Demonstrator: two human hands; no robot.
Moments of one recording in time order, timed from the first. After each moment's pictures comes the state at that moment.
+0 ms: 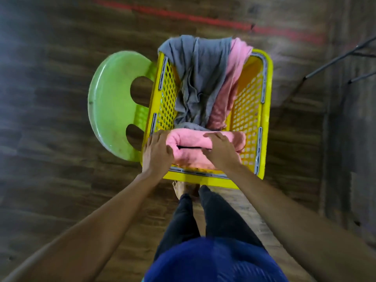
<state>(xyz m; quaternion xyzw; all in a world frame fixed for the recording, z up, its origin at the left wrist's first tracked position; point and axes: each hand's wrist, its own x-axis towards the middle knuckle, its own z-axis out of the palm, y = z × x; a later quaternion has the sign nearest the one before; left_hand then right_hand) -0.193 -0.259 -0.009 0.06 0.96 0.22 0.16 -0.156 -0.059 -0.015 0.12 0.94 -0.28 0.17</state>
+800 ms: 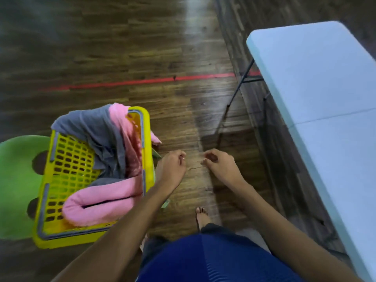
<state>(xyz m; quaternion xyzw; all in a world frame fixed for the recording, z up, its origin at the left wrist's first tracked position) -0.129 0.142 0.063 0.19 0.92 0.30 0.17 -0.040 0.295 0.089 0.29 0.86 -0.42 0.06</state>
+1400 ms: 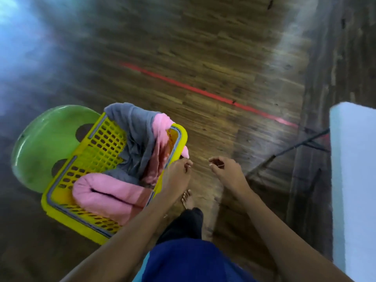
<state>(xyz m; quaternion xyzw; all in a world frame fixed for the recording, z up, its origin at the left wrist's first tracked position) -0.223 0.168 0.057 -0.06 0.93 0.35 0.09 -0.226 0.343 0.089 0.07 0.90 -0.39 0.18</state>
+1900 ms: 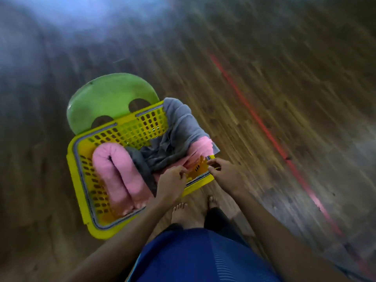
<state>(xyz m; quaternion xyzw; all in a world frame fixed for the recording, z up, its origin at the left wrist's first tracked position) -0.295 0.126 0.026 -0.35 0.86 0.38 0.01 -0.425 0.260 0.066 -0.20 0.88 -0.30 0.29</state>
